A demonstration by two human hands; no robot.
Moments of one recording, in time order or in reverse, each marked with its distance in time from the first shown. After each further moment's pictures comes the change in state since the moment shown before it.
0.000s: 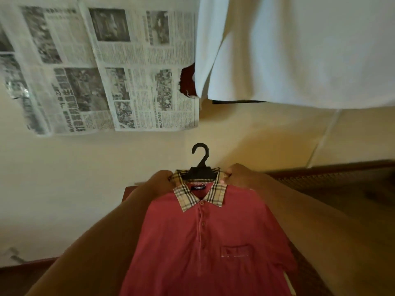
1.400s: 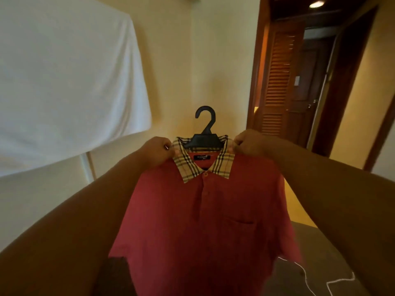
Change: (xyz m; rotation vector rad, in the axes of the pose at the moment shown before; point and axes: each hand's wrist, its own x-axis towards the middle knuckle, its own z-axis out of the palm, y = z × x) left_hand -0.096 0.668 0.188 0.004 -0.122 1.144; right_hand -0.539 0.363 -0.305 -0.126 0.746 0.616
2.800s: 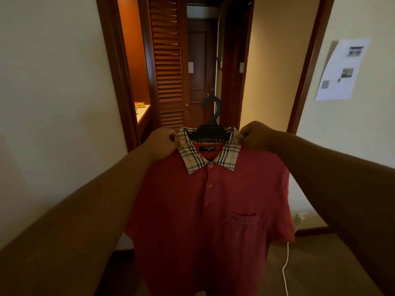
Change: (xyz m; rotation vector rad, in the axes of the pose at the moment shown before) left_hand 0.710 0.310 0.432 -0.281 -0.242 0.474; right_hand 0.338 0.655 -0.176 0.060 0.230 0.580
